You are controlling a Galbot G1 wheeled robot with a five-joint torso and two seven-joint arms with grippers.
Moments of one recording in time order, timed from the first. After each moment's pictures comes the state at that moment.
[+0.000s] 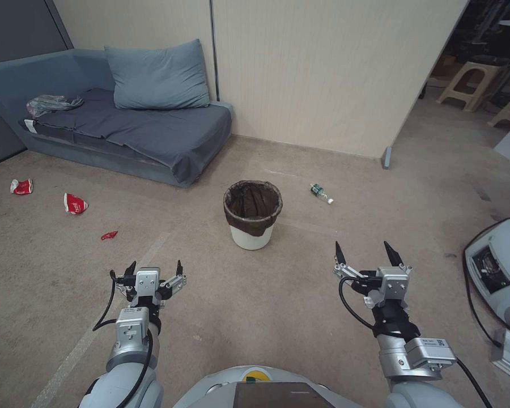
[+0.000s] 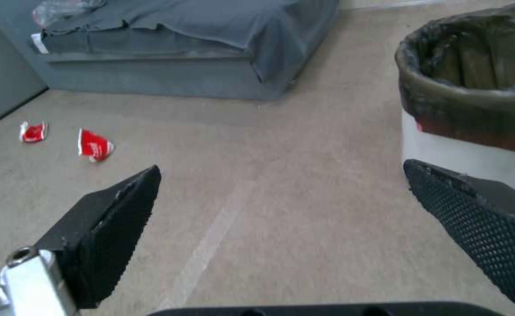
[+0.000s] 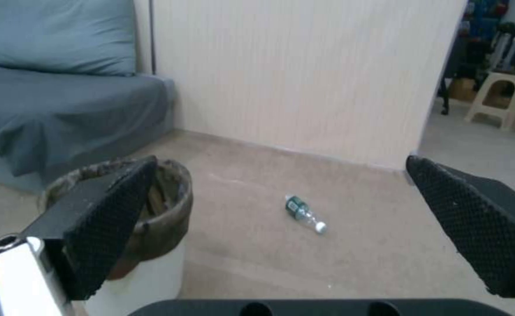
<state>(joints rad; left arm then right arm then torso) 1.86 -1.44 -0.44 -2.50 0.07 0.47 -0.31 -1.95 1.61 0.62 2.50 -0.05 0.01 -0.02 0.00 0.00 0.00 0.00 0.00</state>
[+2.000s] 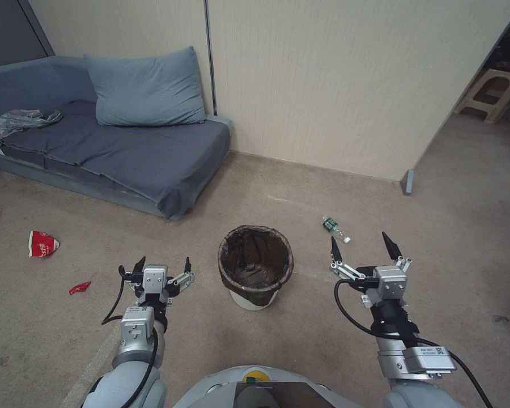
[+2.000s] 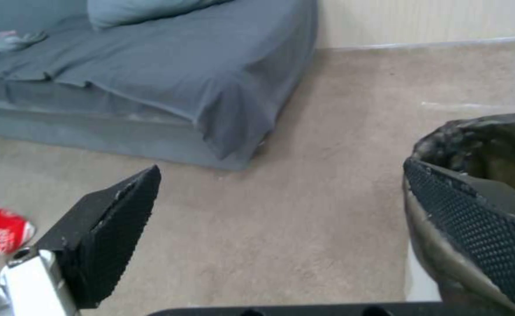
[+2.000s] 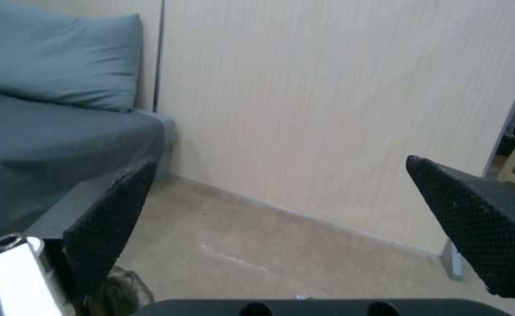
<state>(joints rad) 1.84 -1.44 -0.41 -2.50 0.08 0.44 -0.25 -1.95 1.61 0.62 2.49 -0.12 0.14 -0.06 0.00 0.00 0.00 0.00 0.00</state>
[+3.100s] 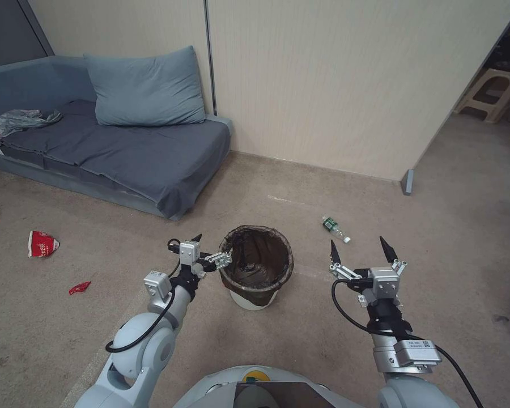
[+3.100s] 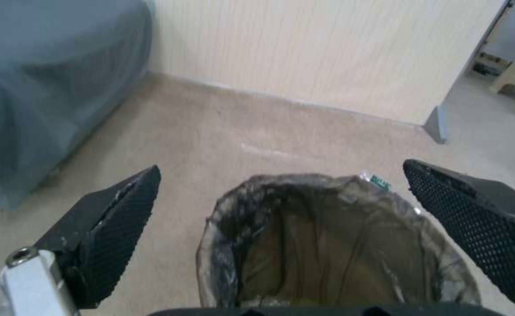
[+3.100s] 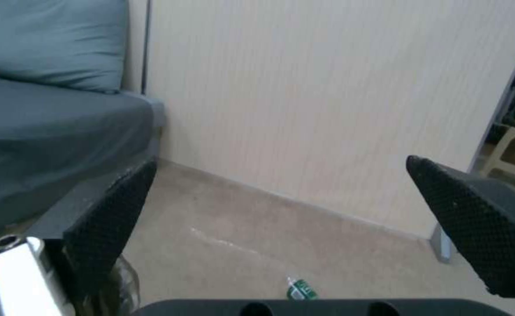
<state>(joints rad) 1.53 -1.30 -0.39 -2.24 -0.43 0.35 0.00 -1.91 1.61 0.63 2.43 -0.14 0.13 -0.05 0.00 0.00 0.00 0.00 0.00</state>
